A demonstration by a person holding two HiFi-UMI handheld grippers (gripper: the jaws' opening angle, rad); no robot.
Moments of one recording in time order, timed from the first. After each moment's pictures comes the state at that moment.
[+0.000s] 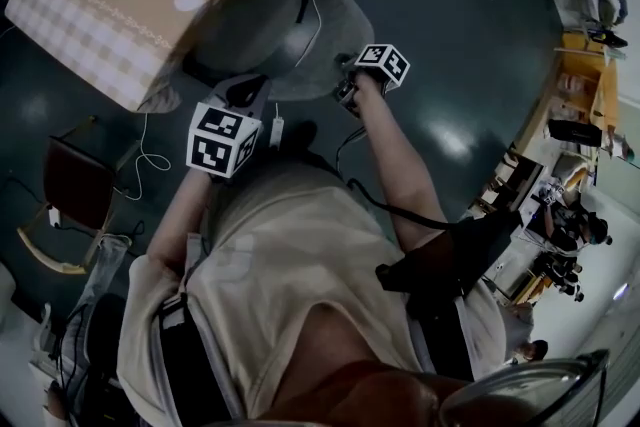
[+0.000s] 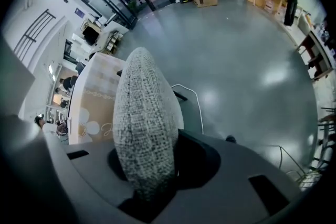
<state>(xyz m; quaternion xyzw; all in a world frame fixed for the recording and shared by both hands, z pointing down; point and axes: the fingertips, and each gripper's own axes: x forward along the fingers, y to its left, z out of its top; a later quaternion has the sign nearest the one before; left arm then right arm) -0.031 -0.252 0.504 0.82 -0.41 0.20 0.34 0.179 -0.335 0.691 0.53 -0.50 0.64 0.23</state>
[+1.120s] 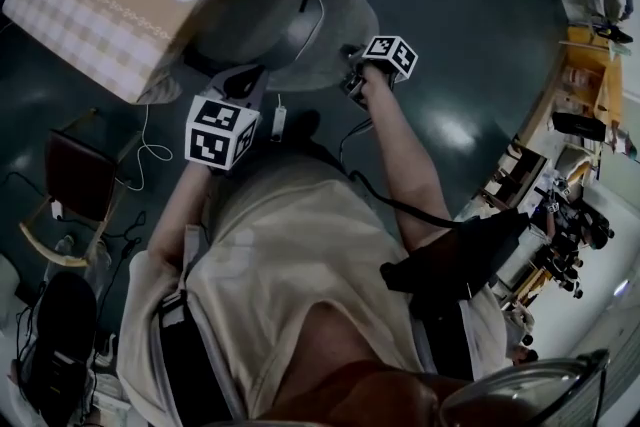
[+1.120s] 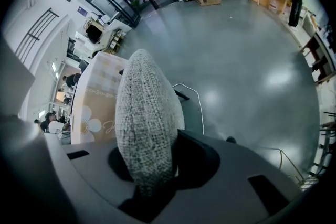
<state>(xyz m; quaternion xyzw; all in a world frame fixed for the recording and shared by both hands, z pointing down) -0.035 -0.252 0.510 0.82 -0.42 0.20 0.34 0.185 -0.334 0.686 0.52 -0.51 0.64 0.23</state>
